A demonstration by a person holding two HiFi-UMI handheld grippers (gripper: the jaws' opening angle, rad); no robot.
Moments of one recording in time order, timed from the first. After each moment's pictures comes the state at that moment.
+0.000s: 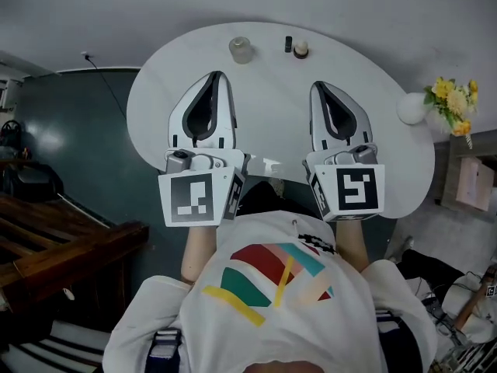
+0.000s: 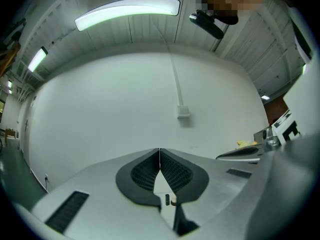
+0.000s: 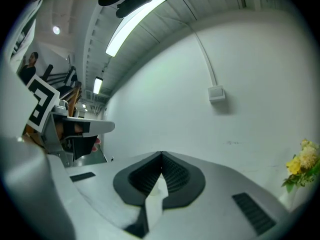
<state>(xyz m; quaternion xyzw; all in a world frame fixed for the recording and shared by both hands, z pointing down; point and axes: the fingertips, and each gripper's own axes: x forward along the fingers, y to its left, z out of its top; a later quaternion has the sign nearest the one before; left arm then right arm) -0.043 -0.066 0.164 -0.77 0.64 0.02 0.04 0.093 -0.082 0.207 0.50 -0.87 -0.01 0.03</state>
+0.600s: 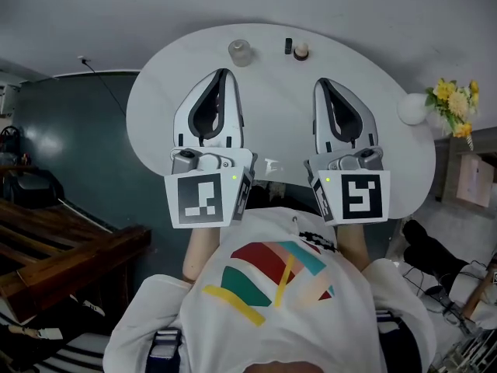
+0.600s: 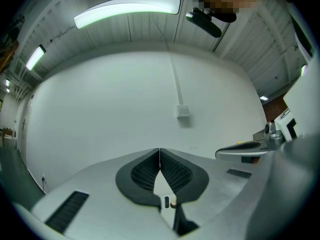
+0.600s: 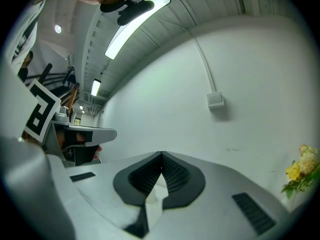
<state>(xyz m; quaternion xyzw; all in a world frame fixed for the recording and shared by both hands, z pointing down) -0.038 -0.086 0.158 -0.77 0.63 0.03 0.04 0.089 -0.093 0.187 0.50 -0.86 -0.03 0.02</state>
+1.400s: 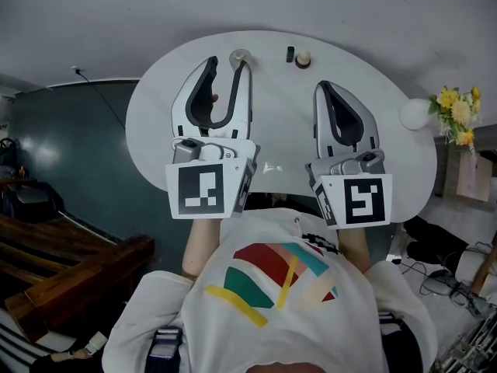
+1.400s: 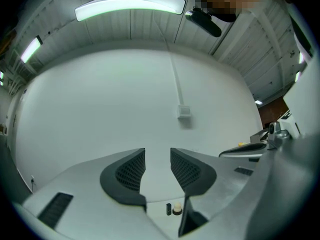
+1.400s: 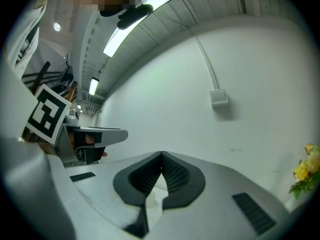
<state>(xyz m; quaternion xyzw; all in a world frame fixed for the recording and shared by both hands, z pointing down) -0.053 -0.135 0.152 -0.80 0.60 0.04 0.04 0.067 -0.120 0.184 0.51 -0.86 -0.03 0.02</state>
